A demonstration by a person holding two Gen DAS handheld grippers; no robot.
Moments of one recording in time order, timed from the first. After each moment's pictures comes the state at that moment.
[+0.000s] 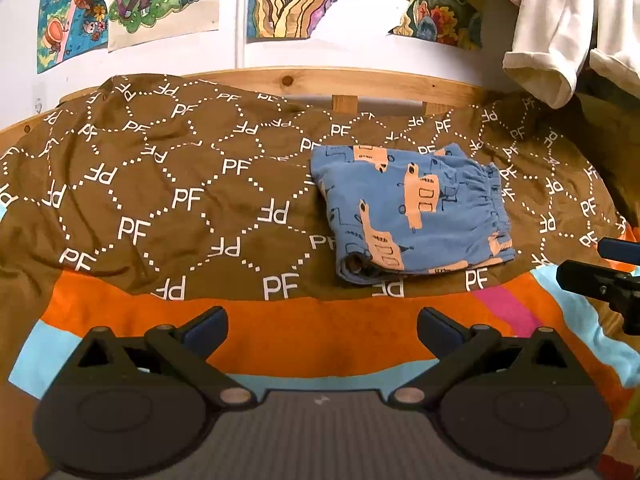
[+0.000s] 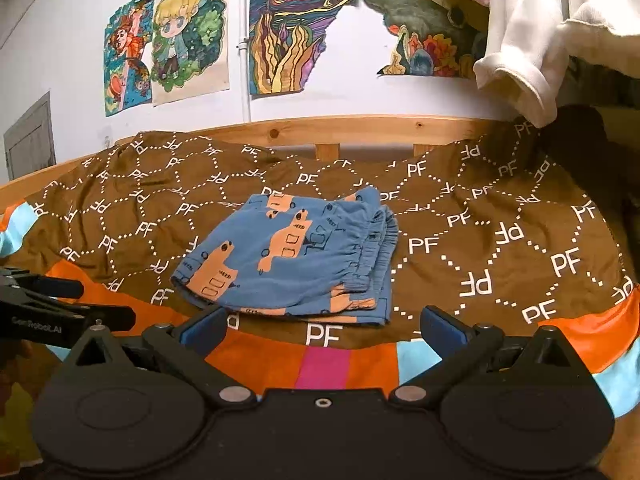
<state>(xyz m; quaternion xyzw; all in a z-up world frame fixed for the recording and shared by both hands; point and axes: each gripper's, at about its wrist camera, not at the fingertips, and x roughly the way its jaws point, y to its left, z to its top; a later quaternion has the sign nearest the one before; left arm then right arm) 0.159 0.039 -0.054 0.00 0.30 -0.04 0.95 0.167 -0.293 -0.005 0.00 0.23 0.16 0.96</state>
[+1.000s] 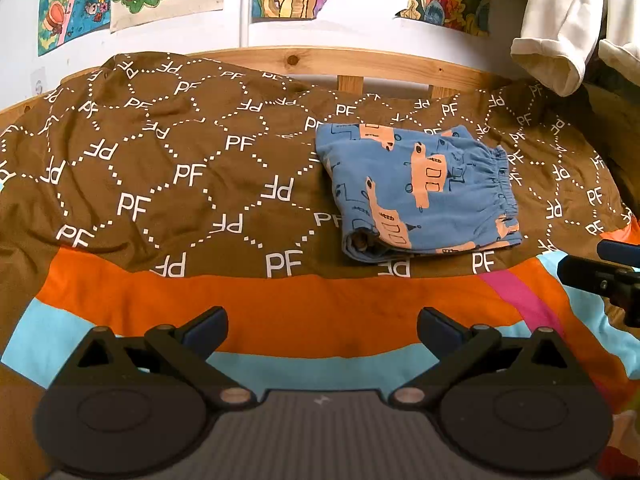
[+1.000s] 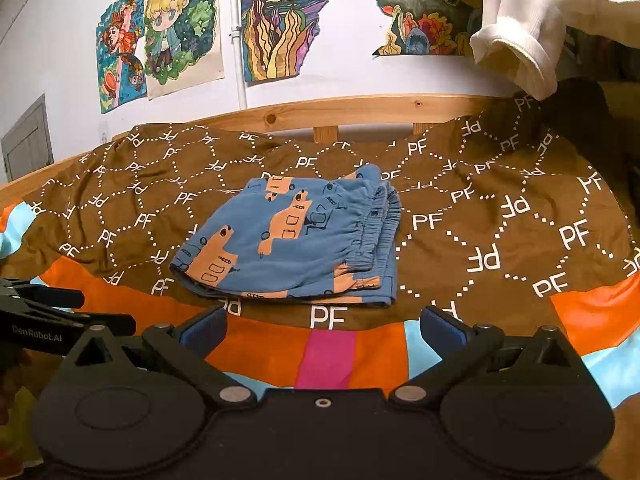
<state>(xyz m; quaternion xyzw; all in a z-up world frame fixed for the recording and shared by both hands) 0.161 0.041 -0.061 -0.01 0.32 -0.04 0.95 0.172 -0.295 -0.017 0.02 0.25 0.16 0.95</state>
